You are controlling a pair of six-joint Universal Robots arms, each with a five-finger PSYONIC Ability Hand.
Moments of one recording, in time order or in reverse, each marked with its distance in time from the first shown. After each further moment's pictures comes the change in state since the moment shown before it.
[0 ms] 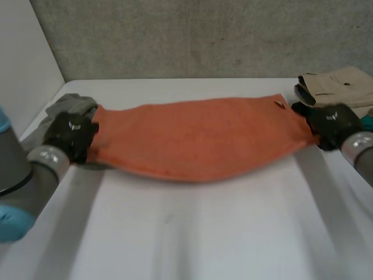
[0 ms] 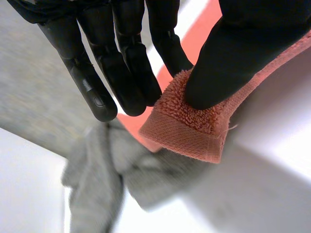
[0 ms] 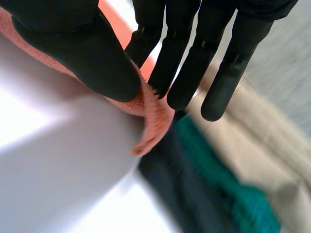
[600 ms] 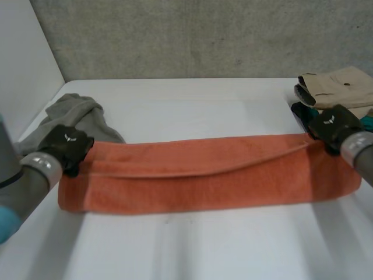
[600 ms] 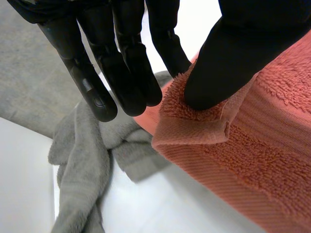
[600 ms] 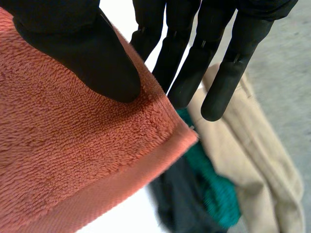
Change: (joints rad) left arm 0.037 -0.035 0.045 -0.121 0.006 0.051; right arm 0.048 -0.009 -0.039 0.074 0.086 -0.217; left_hand 0.000 0.000 0.000 0.000 0.000; right_hand -0.001 0.000 0.000 0.000 0.000
